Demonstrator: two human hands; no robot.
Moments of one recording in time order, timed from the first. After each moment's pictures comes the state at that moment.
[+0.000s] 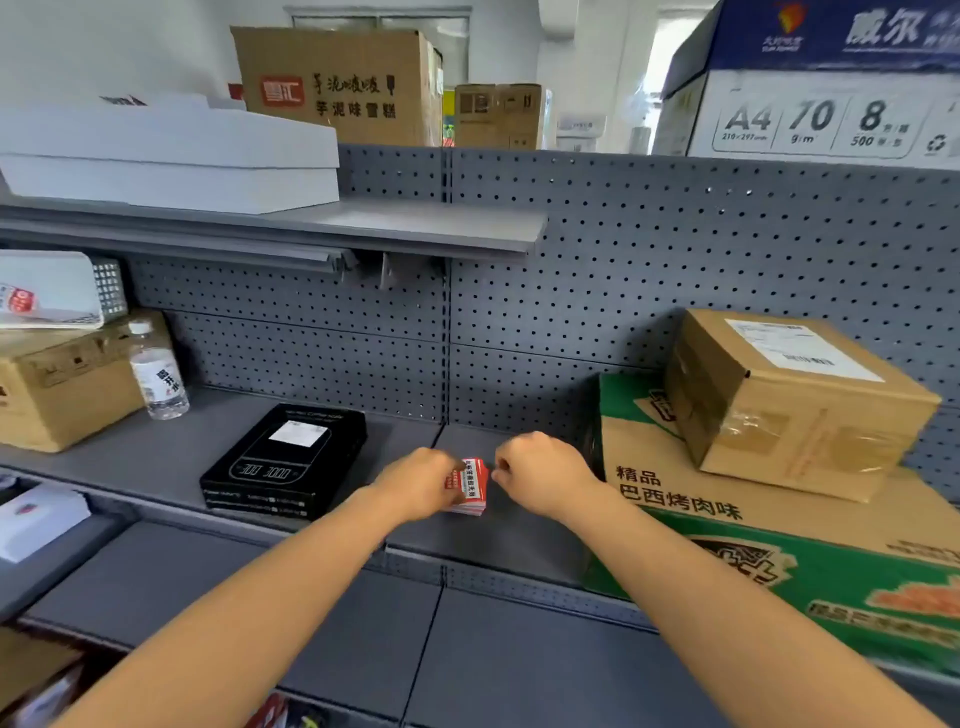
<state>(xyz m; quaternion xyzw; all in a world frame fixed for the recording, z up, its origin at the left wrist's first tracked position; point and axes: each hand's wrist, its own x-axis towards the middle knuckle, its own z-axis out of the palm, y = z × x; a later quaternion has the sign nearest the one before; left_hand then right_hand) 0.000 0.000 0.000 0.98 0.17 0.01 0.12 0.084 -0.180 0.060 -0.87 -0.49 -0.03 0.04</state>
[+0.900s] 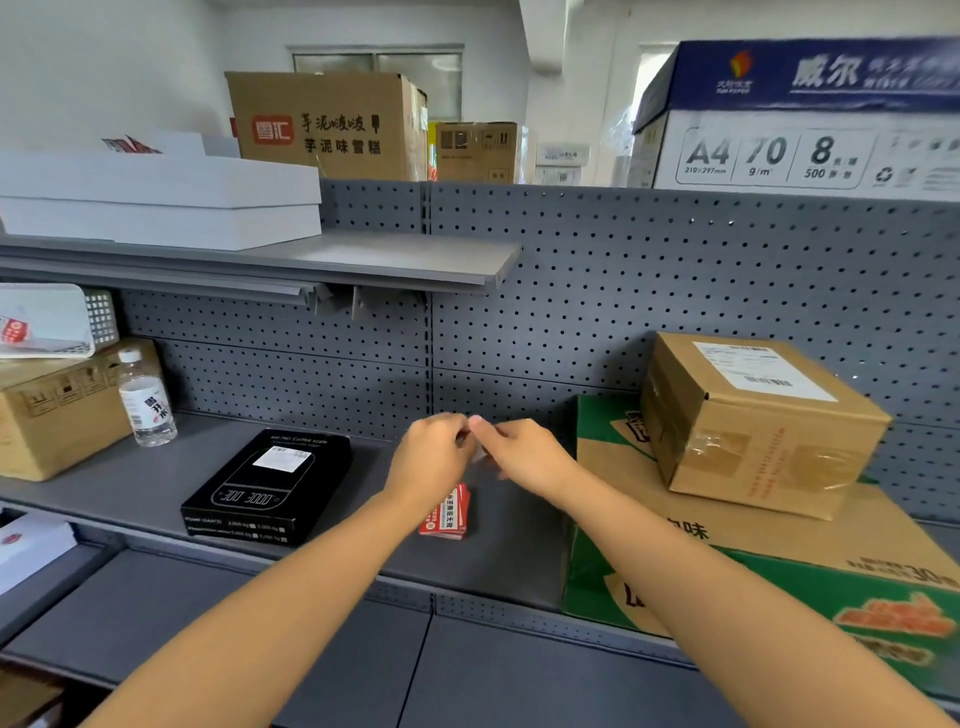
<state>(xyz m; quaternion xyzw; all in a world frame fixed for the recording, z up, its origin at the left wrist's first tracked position) 0.018 -0.051 0.057 0.90 0.17 0.33 0.21 0.094 -0.187 0.096 -0.84 -0.38 0.12 0.38</state>
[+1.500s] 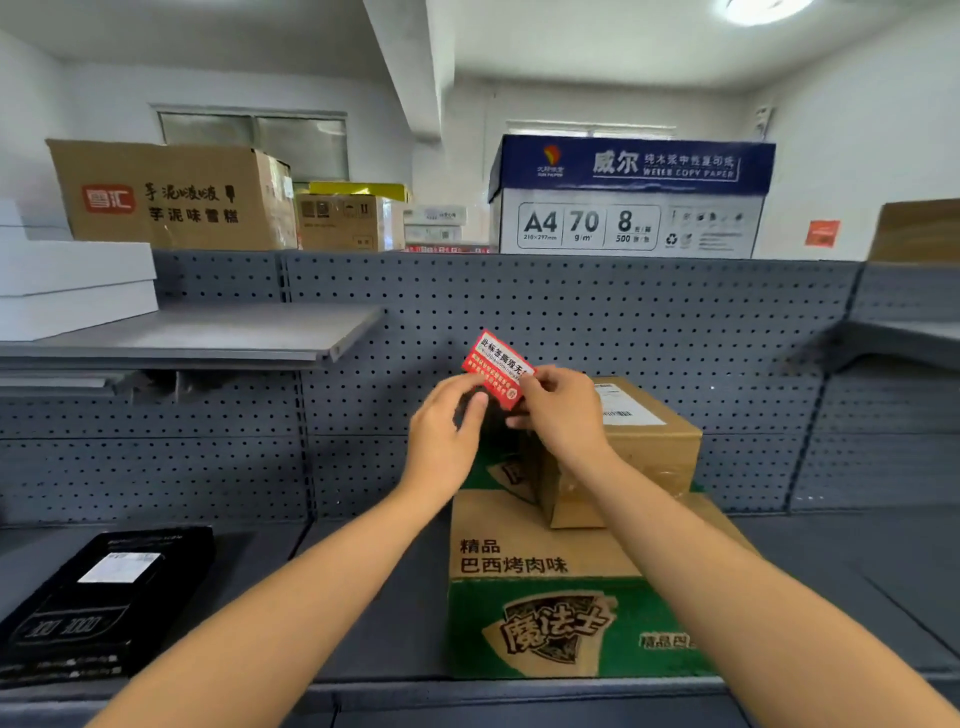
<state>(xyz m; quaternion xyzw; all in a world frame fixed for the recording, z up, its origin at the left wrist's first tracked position) 0.114 -0.178 0.144 0.81 0.00 0.45 0.39 0.160 -0.318 0.190 -0.74 -0.22 -0.08 0.63</state>
